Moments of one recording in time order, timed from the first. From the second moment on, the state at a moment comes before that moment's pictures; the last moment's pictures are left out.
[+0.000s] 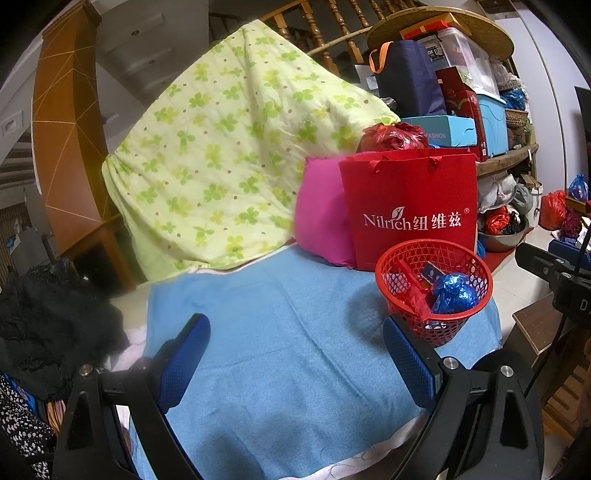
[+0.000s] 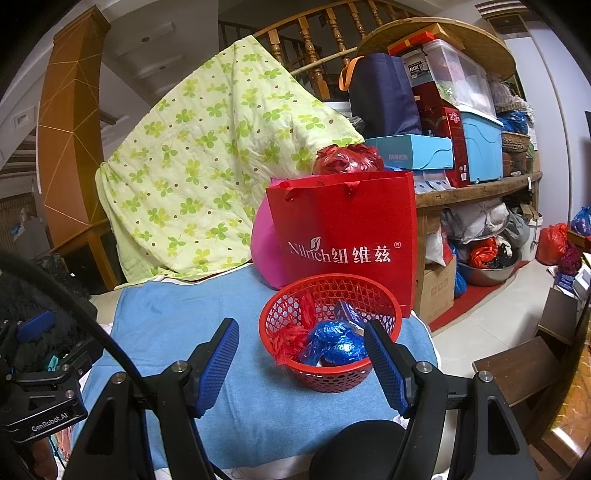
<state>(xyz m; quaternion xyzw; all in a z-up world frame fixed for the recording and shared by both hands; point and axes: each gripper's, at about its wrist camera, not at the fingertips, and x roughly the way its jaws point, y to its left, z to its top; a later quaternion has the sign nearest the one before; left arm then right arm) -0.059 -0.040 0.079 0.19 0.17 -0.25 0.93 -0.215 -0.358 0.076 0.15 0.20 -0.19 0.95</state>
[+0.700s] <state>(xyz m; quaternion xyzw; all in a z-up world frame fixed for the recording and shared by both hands) -0.058 -0.040 0.076 0.19 0.17 -0.25 0.93 -0.217 -0.359 0.072 0.15 0.20 -0.20 0.95</state>
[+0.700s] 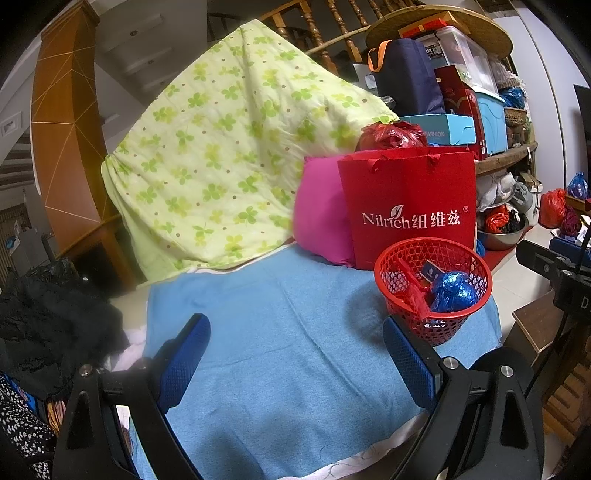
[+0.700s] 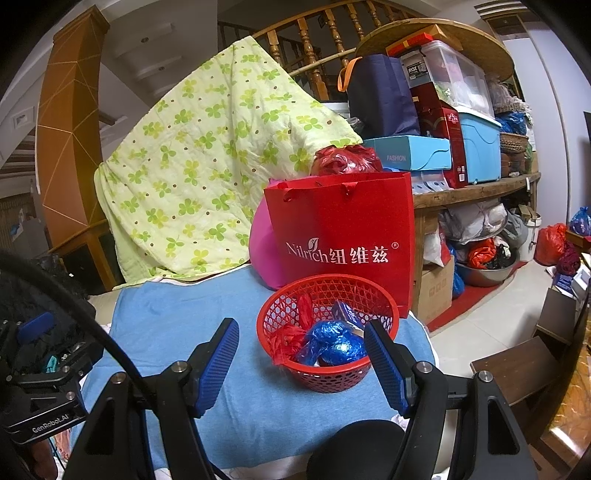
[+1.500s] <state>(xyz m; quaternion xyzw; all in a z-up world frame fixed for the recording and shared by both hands) -0.058 -0.040 0.074 0.20 0.17 -0.25 0.93 -0.221 -0.361 0.071 0.14 0.19 -0.22 0.95</state>
